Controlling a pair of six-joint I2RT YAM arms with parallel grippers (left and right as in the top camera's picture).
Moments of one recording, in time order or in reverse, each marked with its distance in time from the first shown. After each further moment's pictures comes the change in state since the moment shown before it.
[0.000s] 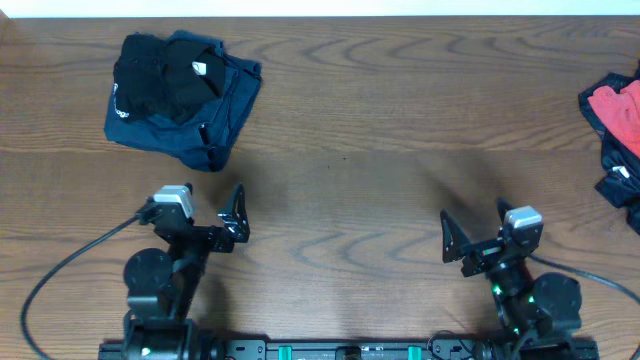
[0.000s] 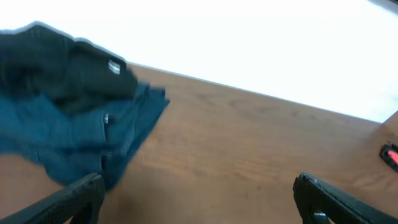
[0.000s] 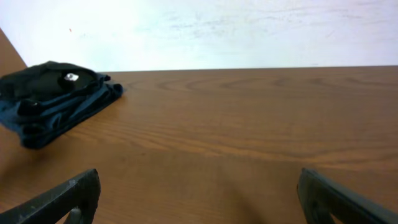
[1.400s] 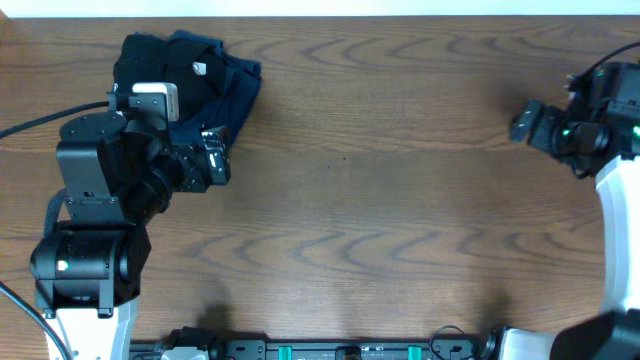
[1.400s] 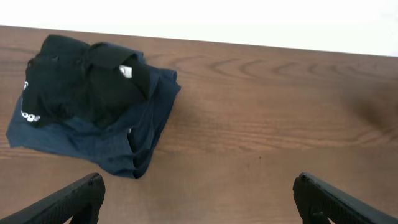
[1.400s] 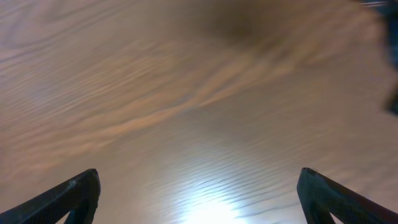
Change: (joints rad) left arm 0.000 0.659 0.984 -0.748 -0.008 0.202; right arm -0.379 1.372 1.091 -0.596 0.095 0.060
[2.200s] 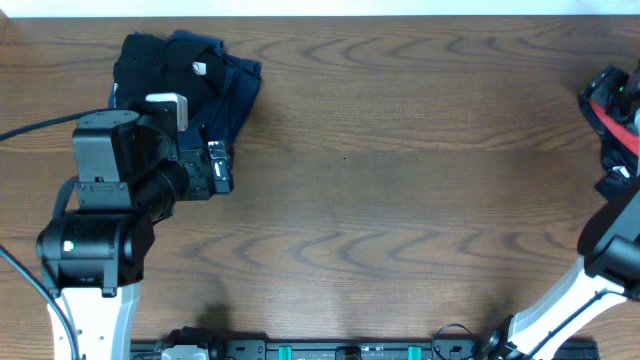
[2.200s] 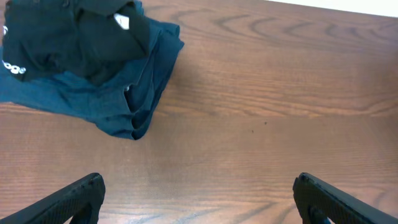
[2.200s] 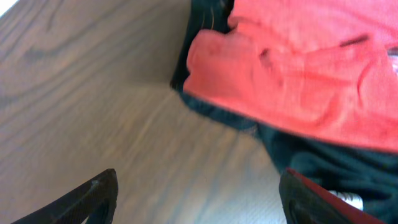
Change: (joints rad) left arm 0.000 0.052 0.002 -0.123 0.000 0.000; right arm -0.214 0.597 0.456 0.196 0.154 0.068
